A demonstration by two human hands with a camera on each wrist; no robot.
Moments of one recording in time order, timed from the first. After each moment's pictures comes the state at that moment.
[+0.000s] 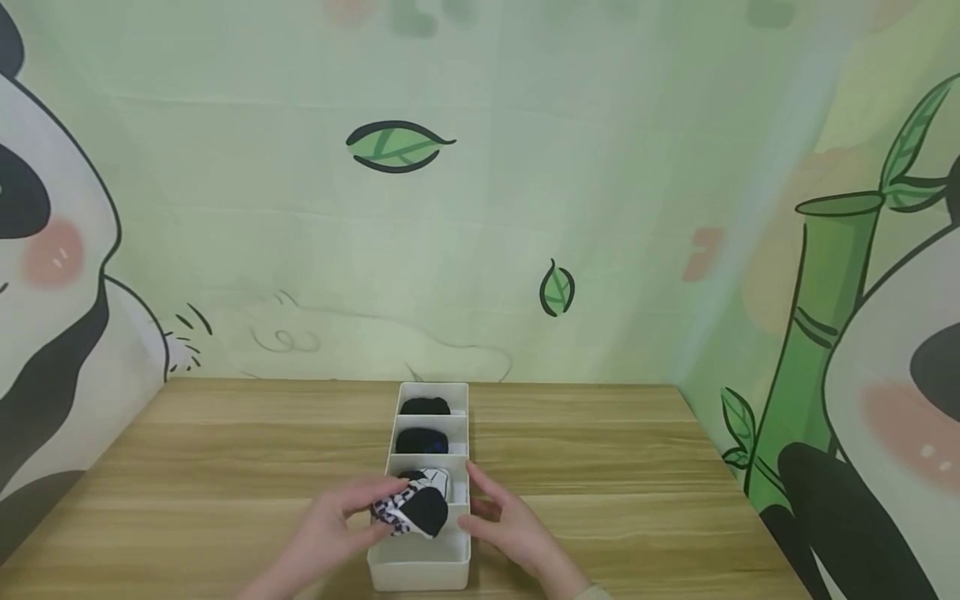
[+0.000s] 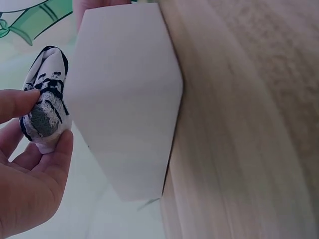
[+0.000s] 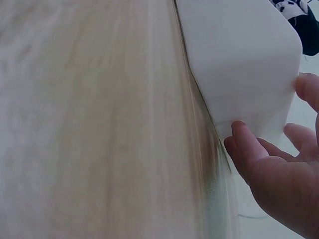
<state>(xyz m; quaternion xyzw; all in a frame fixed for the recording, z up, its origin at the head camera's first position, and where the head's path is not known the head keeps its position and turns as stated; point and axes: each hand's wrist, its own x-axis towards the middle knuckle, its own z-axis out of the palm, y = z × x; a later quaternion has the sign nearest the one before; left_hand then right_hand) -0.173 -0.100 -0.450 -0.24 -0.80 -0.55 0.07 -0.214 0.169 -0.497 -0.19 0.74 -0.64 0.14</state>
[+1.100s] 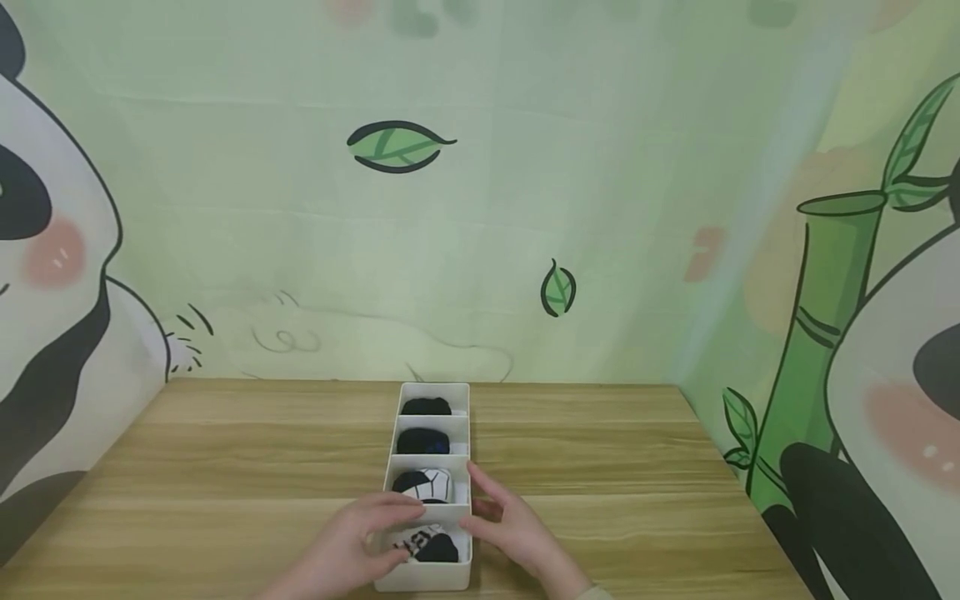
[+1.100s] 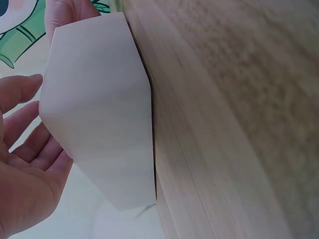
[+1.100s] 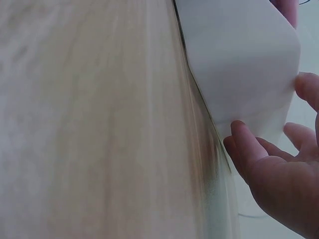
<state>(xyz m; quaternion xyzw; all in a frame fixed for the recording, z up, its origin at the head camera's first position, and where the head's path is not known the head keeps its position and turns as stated) -0.174 -0.094 -0.463 -0.37 -0.84 -0.36 0.14 -0.214 0.169 -0.497 -0.20 0.74 -0.63 0.14</state>
